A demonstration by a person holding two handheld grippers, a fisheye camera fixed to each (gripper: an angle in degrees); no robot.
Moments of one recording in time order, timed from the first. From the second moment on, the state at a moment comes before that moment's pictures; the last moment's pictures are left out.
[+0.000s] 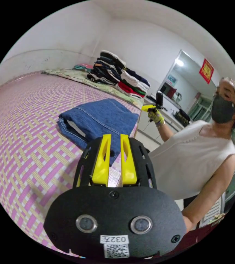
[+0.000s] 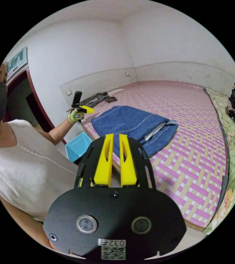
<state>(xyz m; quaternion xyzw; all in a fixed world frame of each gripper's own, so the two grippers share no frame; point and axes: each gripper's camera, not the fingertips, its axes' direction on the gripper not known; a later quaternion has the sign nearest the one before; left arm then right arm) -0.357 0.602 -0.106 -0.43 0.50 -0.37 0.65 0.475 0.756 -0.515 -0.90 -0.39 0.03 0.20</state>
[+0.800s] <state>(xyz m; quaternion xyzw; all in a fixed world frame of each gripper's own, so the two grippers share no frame) -0.259 0.651 -0.072 -0.51 0.41 -0.39 0.65 0.508 0.789 -0.611 -0.91 -0.38 0.02 0.18</state>
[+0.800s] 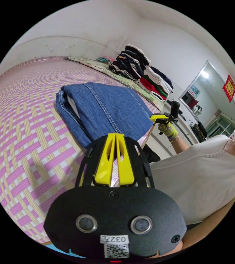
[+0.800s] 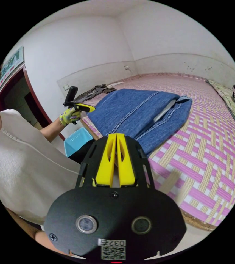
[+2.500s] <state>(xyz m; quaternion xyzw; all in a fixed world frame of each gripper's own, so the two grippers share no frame) -0.311 0.775 0.102 -0.46 0.36 -0.68 0.45 0.642 0.806 -0.613 -0.97 -0.12 0.13 0.18</state>
